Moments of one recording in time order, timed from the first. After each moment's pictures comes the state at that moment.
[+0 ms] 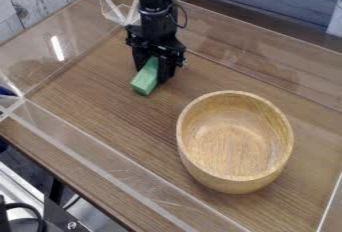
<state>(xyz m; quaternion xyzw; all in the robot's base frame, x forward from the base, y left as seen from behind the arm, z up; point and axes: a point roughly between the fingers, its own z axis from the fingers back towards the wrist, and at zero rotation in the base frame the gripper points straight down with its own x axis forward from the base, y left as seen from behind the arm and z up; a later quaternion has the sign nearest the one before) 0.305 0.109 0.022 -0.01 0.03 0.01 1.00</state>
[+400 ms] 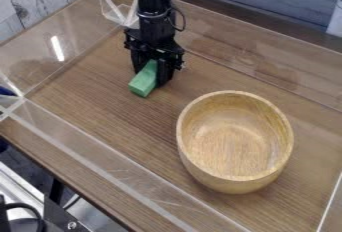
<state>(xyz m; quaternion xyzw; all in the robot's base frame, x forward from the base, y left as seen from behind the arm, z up) 0.304 0.110 0.022 -0.01 0.03 0.01 1.00</state>
